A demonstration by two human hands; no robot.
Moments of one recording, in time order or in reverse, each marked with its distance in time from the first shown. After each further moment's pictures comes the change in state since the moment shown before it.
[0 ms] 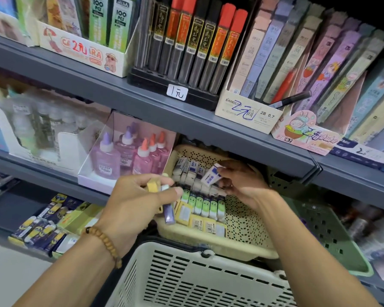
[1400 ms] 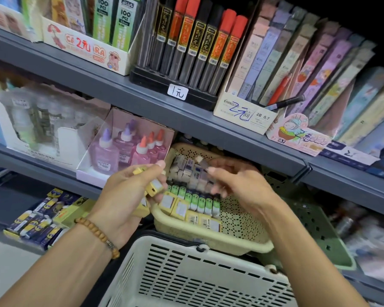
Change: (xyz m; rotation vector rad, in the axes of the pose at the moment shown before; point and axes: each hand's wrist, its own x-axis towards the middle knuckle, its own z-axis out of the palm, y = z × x) left_hand -0.002 0.008 -0.006 -0.374 -0.028 -0.084; right_hand -0.066 -0.028 0.013 -0.040 -0.106 -0.203
